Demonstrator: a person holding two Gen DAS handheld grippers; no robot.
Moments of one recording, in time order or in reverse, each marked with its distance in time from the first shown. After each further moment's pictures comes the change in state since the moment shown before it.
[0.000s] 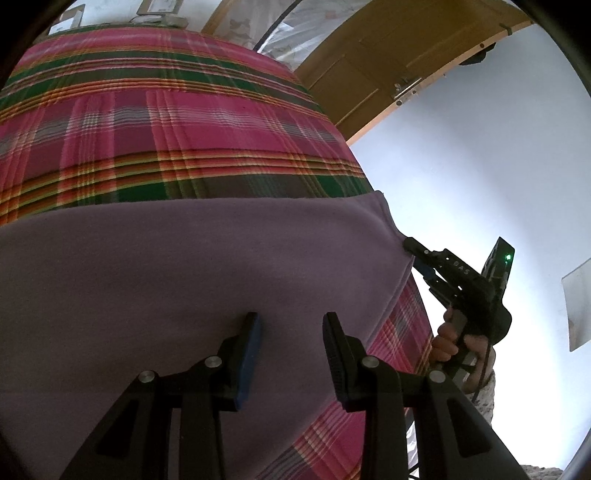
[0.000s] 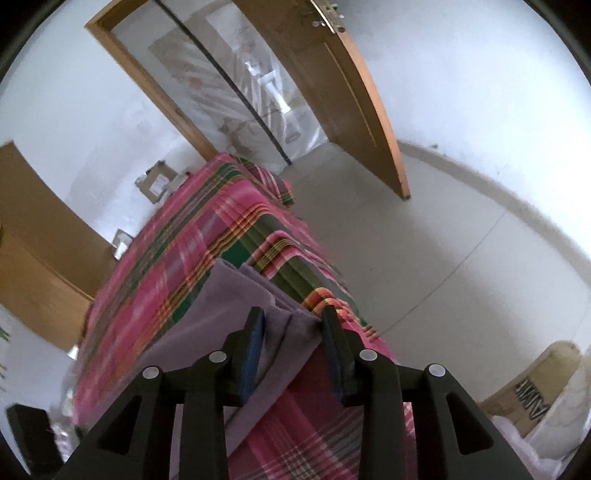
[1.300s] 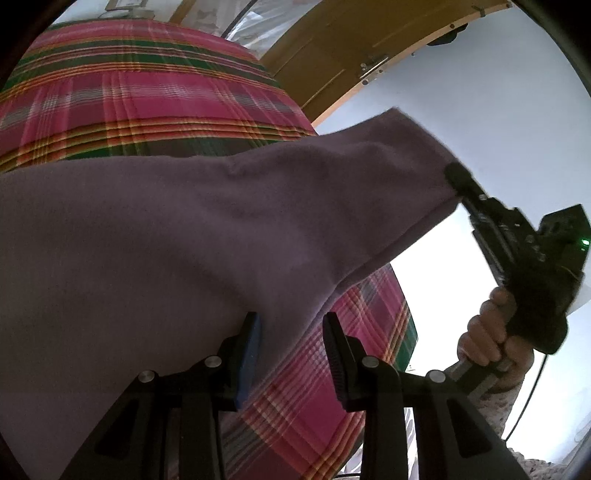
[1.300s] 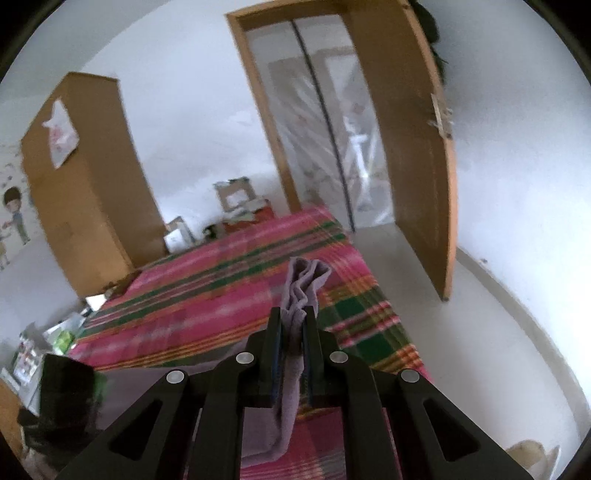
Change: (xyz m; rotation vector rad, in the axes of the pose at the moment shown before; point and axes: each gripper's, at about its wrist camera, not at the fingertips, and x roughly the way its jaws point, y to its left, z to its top) left arm -0.003 -0.018 -0.035 0.064 0.059 -0.111; right arm -0.106 0.097 -0.021 -0.370 -0.246 0.189
